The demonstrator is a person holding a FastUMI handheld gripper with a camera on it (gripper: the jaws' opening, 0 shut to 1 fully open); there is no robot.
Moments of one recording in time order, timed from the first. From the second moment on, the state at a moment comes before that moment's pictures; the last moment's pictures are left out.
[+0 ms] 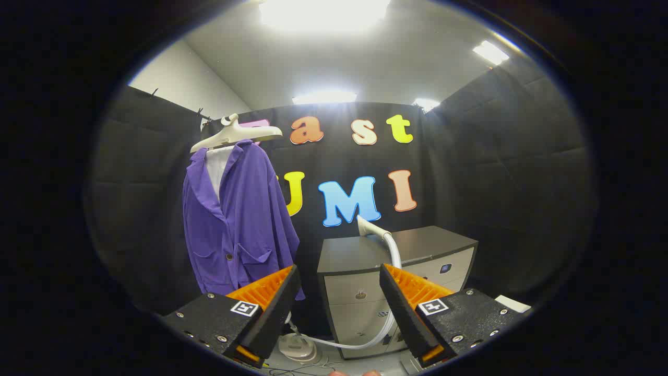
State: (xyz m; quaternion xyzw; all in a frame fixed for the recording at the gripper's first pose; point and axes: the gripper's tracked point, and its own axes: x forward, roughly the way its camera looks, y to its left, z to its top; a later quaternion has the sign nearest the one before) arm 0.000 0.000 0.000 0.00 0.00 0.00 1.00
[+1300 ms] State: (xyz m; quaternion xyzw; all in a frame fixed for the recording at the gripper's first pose) arm 0.000 -0.019 0.005 -0.03 0.02 -0.01 1.00
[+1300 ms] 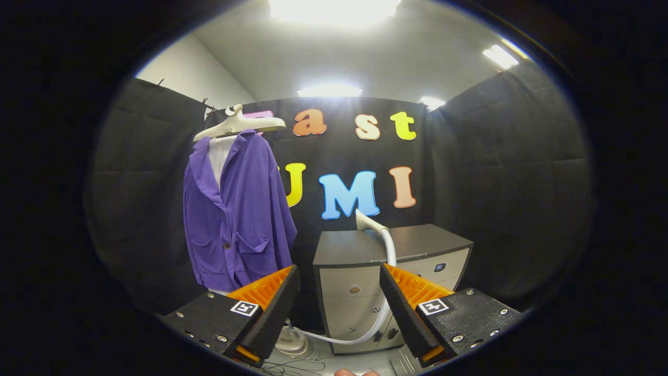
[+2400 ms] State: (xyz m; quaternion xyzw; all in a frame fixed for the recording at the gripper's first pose) arm 0.353 -0.188 0.048 0.08 0.08 0.01 0.99
